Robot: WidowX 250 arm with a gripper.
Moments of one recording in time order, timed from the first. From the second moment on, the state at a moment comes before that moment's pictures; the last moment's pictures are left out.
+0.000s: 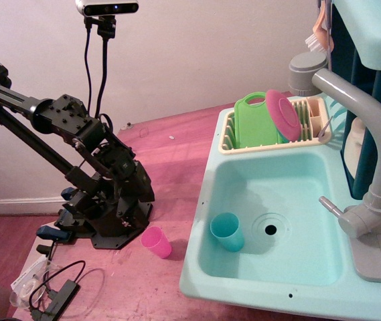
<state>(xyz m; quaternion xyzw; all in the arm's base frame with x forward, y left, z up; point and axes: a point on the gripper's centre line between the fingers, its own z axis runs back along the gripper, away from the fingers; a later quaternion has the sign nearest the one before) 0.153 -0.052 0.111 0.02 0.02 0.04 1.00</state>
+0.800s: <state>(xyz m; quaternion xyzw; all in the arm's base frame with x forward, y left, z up) 0.140 -0.059 0.082 0.00 0.03 0.03 1.00</state>
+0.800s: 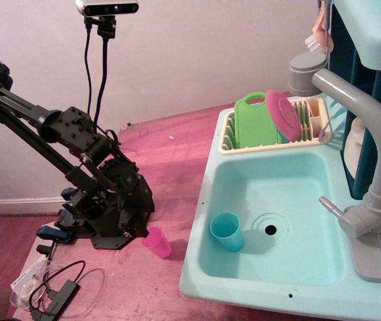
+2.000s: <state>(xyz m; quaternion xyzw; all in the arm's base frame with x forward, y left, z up) 0.140 -0.083 0.036 -0.04 0.05 -0.01 1.00</state>
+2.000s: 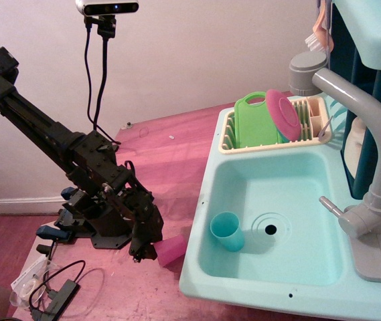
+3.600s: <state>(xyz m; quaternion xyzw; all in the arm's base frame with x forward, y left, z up) 0.226 -0.046 0.200 0.08 -0.07 -0.06 0.99</state>
